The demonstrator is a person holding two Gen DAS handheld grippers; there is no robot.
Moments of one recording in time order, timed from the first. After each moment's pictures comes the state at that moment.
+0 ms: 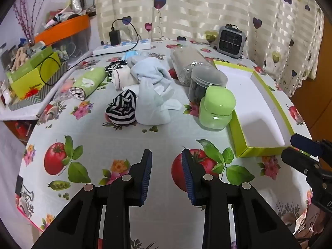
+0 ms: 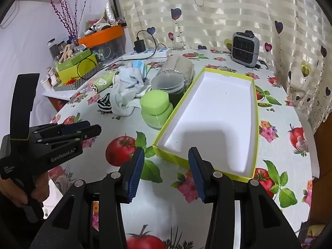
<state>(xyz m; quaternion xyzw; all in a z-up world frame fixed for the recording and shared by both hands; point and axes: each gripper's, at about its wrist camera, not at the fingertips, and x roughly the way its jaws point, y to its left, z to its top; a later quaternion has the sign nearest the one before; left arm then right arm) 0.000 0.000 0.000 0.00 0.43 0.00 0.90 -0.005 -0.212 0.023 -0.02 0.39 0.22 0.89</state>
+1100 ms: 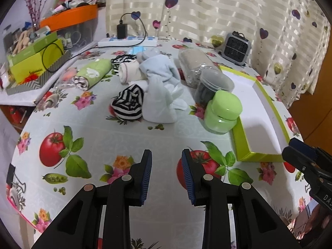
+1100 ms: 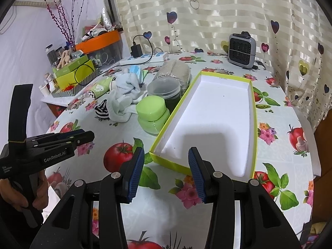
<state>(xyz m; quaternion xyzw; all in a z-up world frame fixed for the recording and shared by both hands) -0.001 0.021 -0.003 -0.06 0.43 0.00 0.90 -0.003 -0.214 0.023 -0.01 0.38 0.22 0.90</state>
